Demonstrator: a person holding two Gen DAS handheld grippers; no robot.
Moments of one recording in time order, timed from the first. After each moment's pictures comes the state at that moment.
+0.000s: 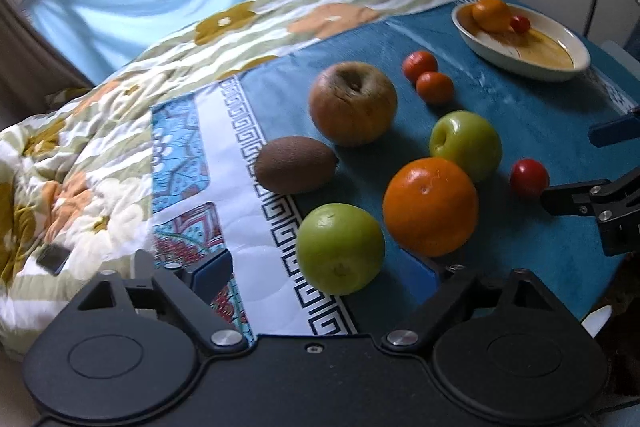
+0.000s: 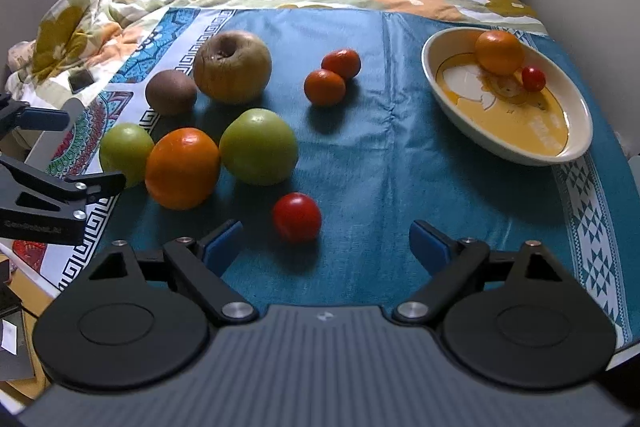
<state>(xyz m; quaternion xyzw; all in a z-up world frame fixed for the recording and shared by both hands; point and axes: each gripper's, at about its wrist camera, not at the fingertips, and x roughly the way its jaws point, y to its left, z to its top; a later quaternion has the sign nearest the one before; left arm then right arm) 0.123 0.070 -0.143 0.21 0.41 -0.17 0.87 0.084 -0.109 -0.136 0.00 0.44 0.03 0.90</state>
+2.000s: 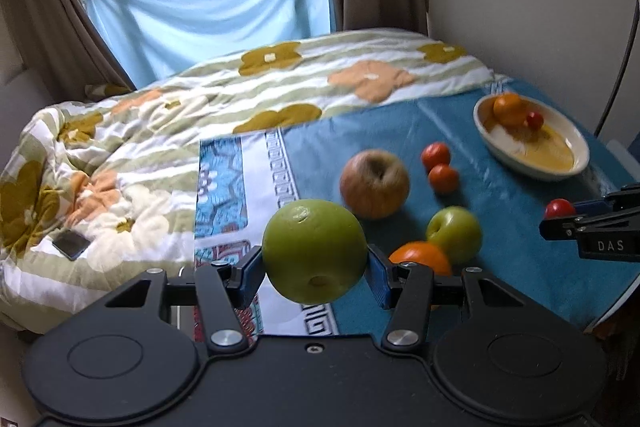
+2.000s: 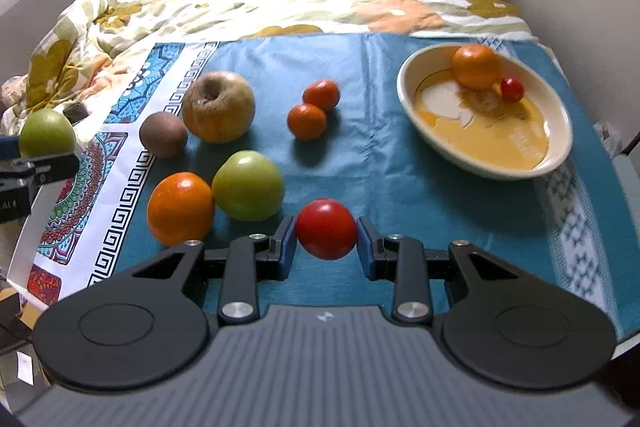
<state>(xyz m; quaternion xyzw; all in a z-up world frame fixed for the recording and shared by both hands) 0.098 0.075 -0.069 0.12 0.36 -0.12 0.92 0.084 -0.136 -0.099 0.03 0.42 0.01 0.91</state>
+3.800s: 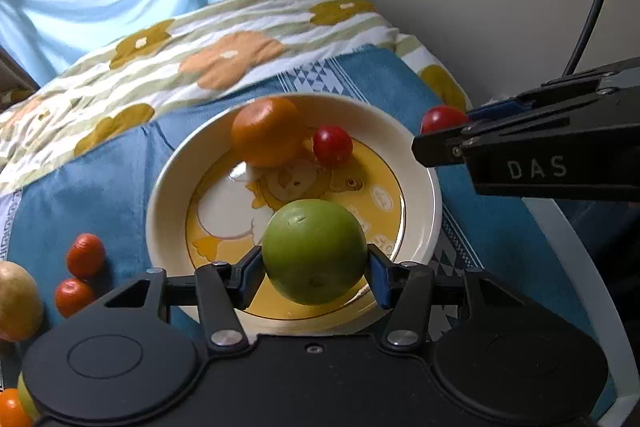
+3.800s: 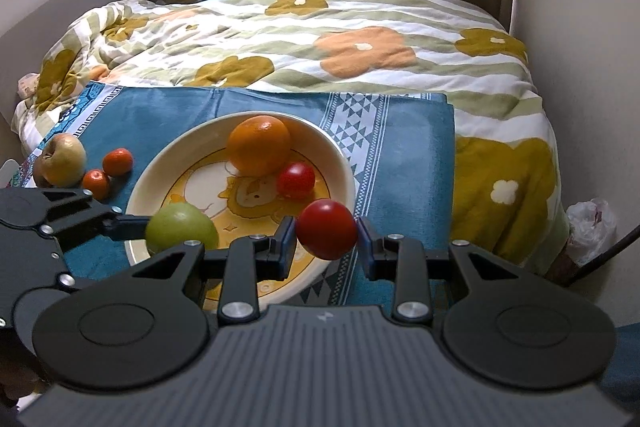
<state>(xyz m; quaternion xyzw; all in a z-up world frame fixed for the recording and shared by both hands) 0.175 -0.269 -0.142 0.13 0.43 -0.17 0.88 0.187 -0.413 -0.107 0.00 0.40 0.11 0.91</state>
